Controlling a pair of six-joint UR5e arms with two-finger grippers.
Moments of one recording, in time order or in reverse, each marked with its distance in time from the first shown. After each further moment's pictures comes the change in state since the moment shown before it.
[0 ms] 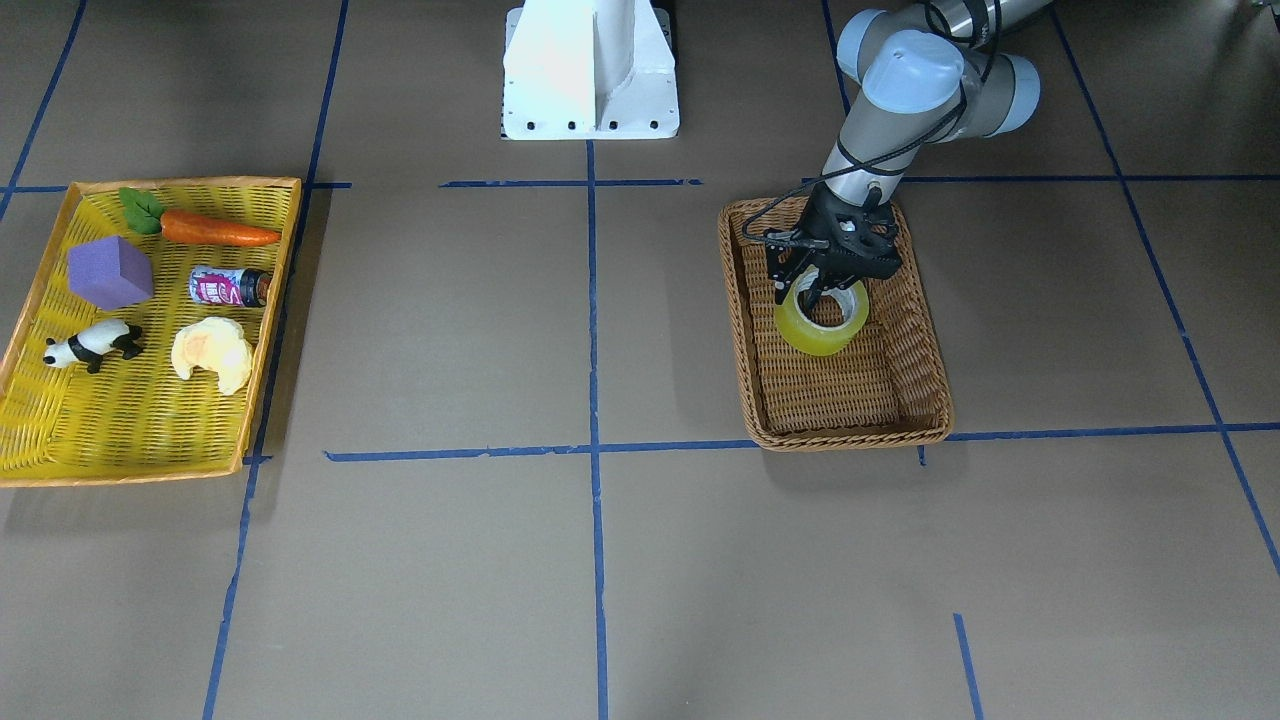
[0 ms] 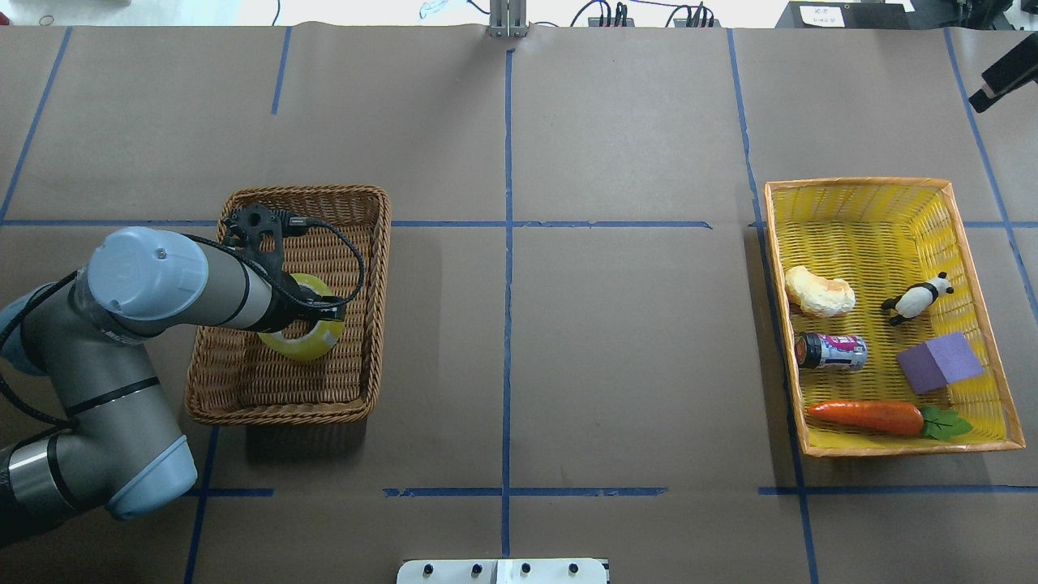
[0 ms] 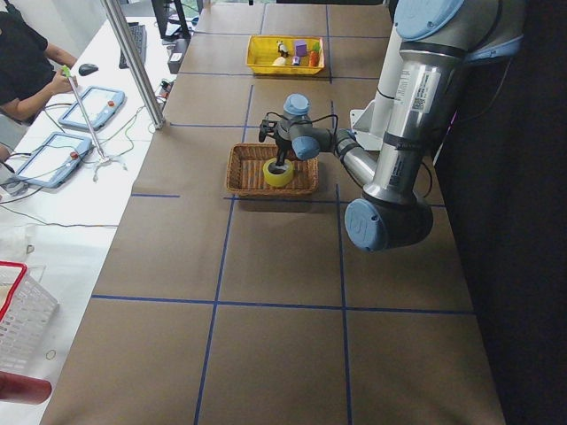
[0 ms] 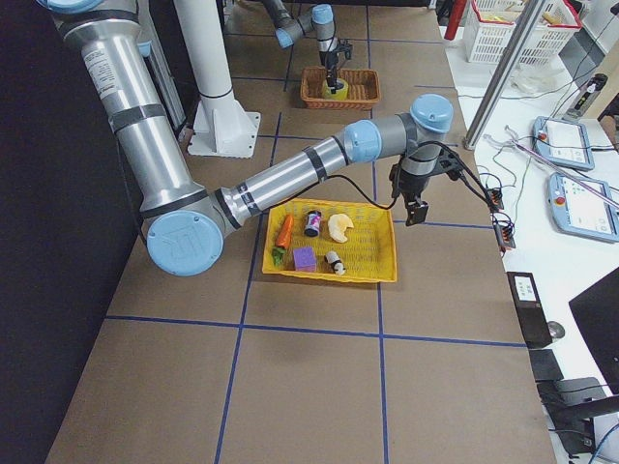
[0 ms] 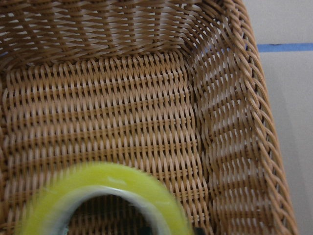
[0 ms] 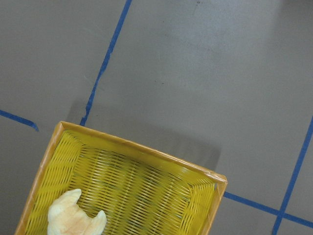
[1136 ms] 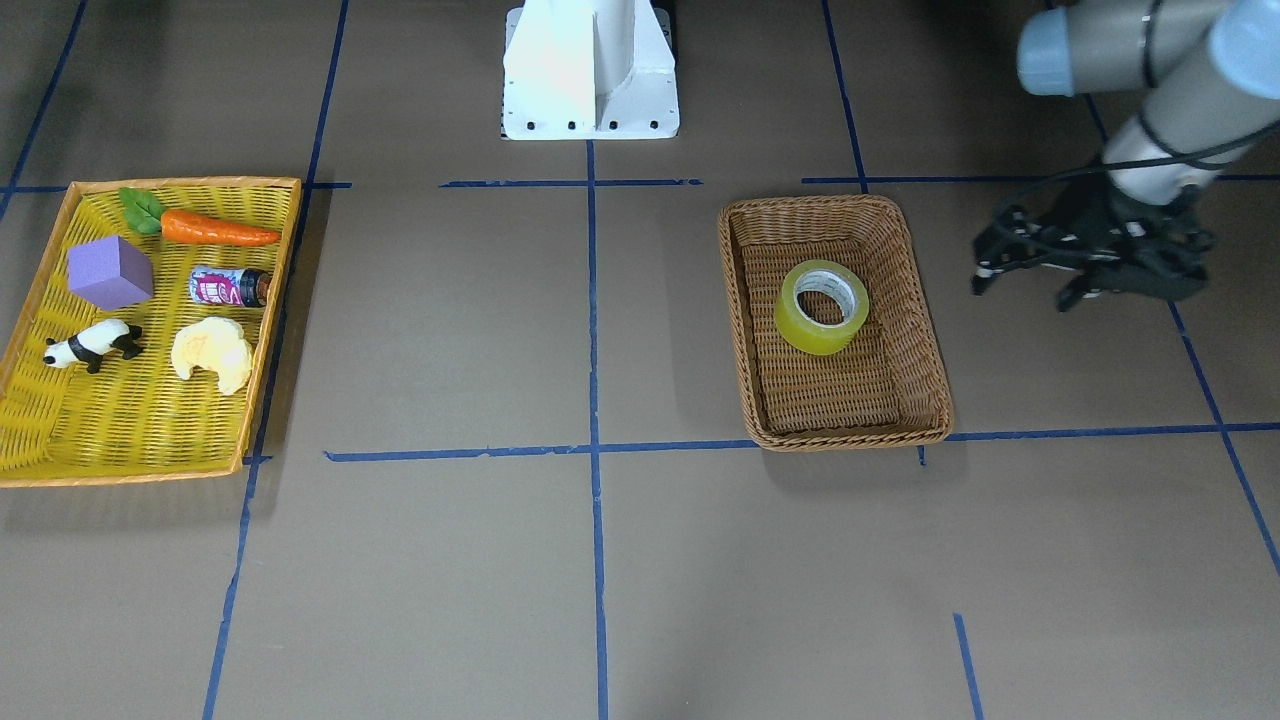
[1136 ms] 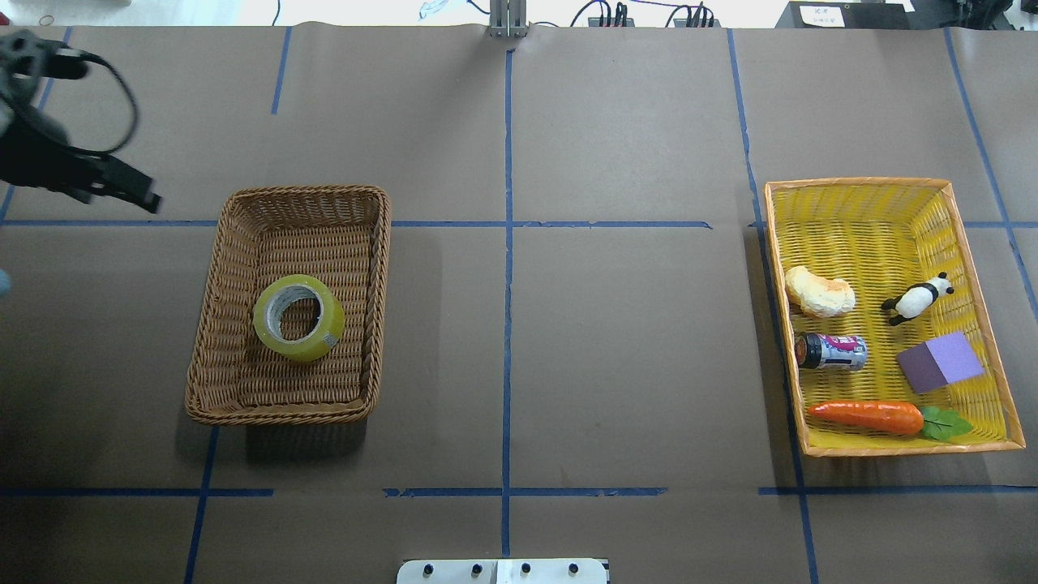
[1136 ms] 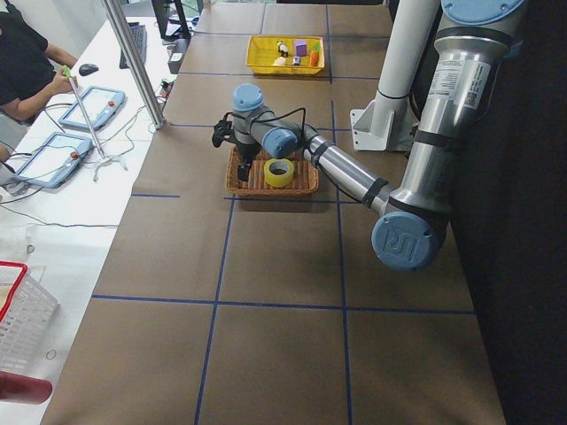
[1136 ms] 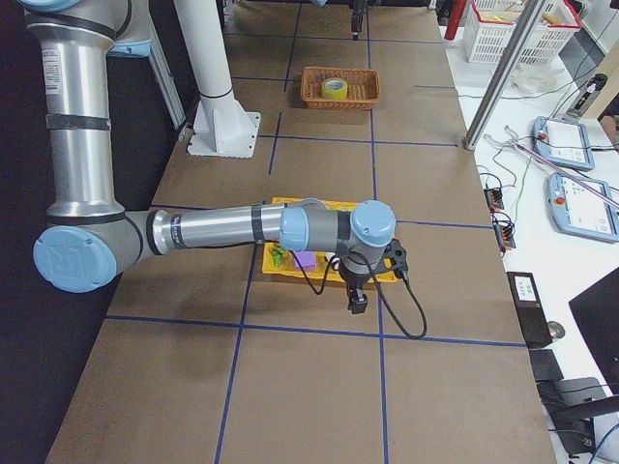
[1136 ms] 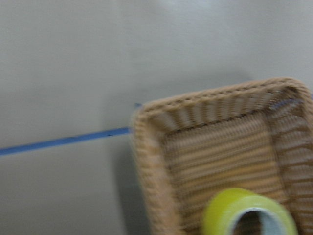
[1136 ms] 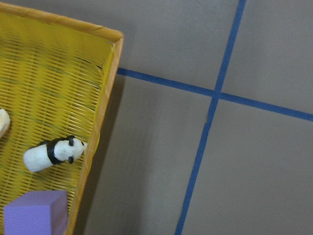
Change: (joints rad) left arm -0.544 0.105 -0.067 0.298 -0.471 0.576; right arm 0.155 -0.368 -0.028 0.142 0.049 -0.172
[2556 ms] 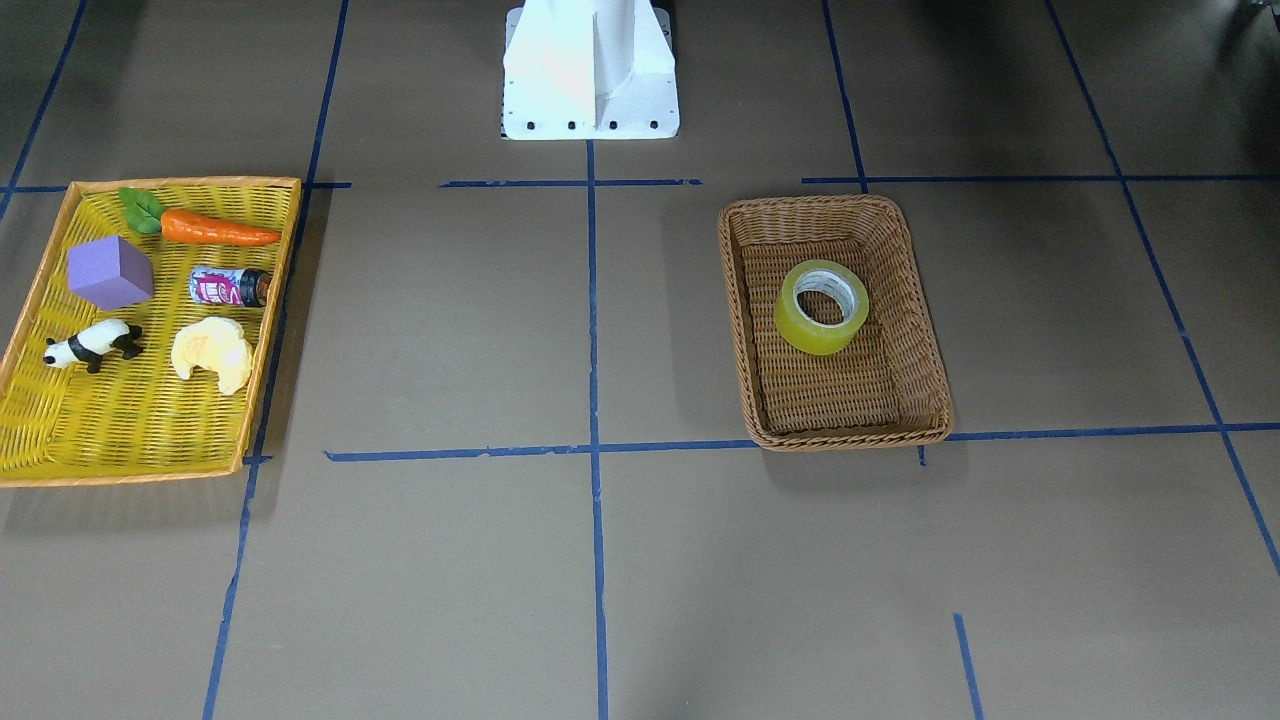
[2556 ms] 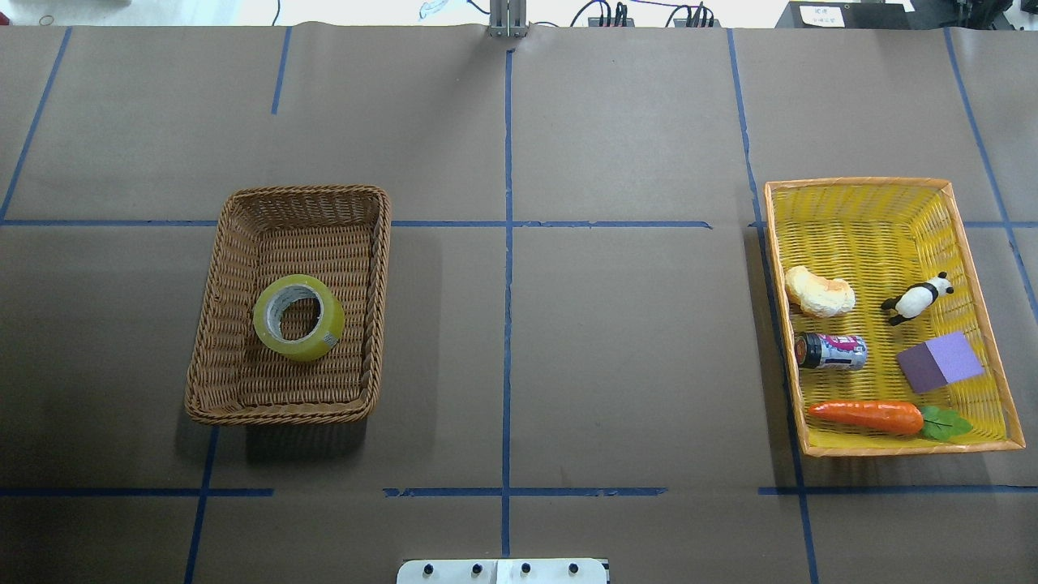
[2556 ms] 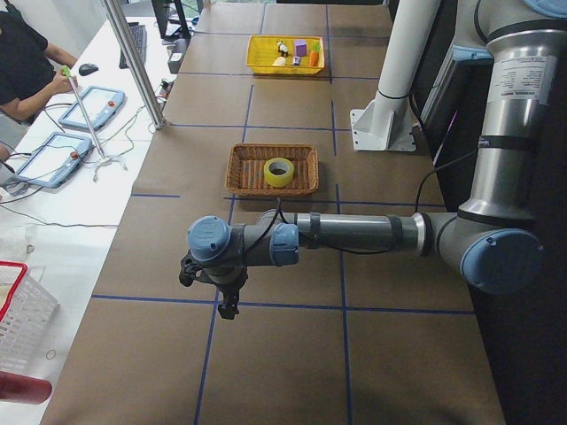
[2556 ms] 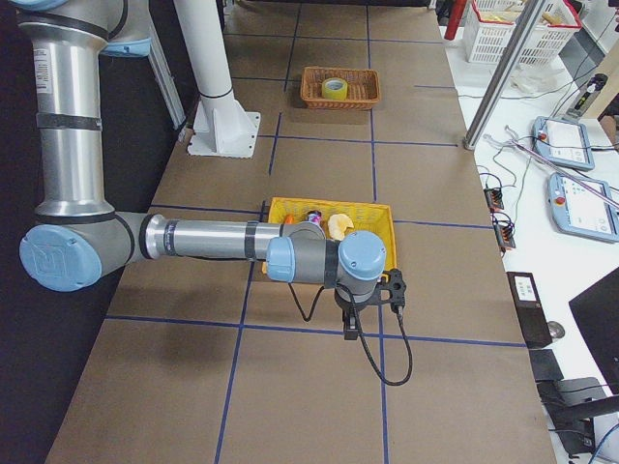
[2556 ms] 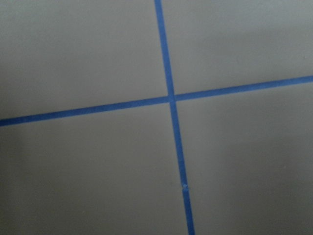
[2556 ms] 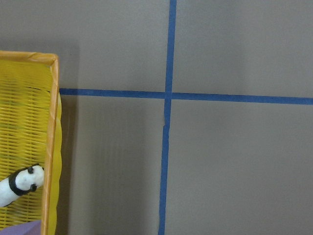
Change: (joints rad) left arm -0.465 0.106 0.378 0.229 -0.112 0.755; right arm 0.049 0.000 -0.077 0.098 0.017 0.160
